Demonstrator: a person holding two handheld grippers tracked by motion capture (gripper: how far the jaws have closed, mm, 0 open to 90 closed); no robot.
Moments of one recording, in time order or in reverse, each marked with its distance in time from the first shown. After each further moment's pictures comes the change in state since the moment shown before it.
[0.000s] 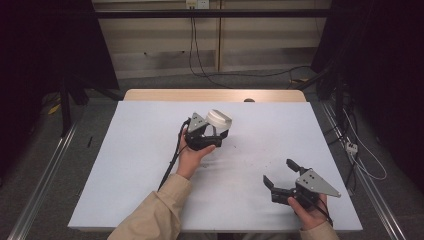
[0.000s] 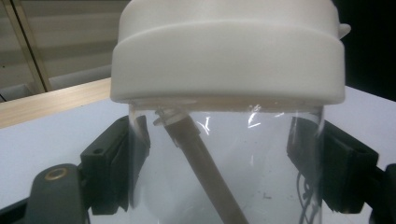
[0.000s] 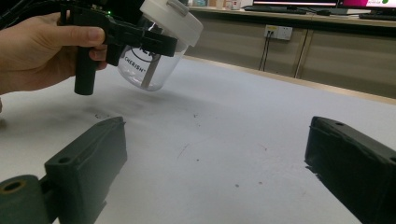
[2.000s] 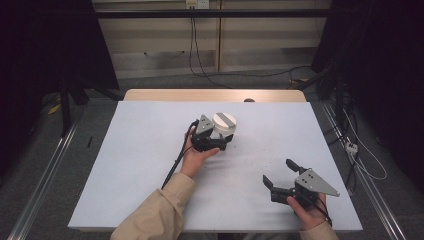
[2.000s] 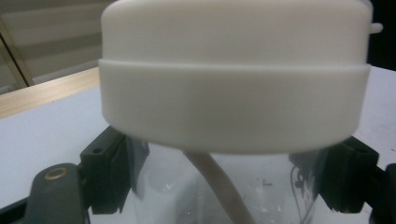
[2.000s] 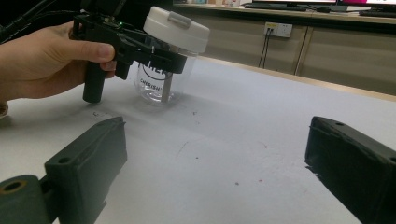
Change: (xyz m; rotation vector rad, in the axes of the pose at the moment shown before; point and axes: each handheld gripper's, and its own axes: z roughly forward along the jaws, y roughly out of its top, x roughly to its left) left arm -0.003 -0.011 0.015 0.051 -0.045 0.073; right arm 0.000 -0.002 0.002 0.011 -0.004 0.000
